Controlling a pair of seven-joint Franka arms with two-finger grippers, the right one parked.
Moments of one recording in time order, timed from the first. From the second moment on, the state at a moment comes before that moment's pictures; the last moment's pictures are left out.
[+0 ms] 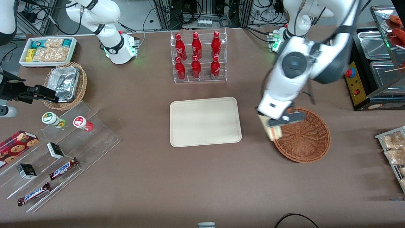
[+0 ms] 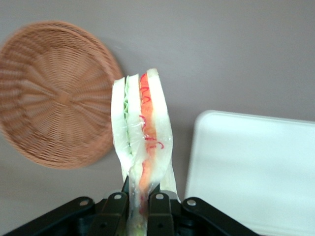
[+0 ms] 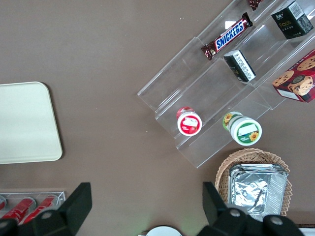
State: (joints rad) arm -0.43 0.22 -0.12 -1.77 0.10 1.92 -0.73
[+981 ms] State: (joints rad) arm -0.79 0.62 -0.12 -1.62 0.08 2.17 -0.83
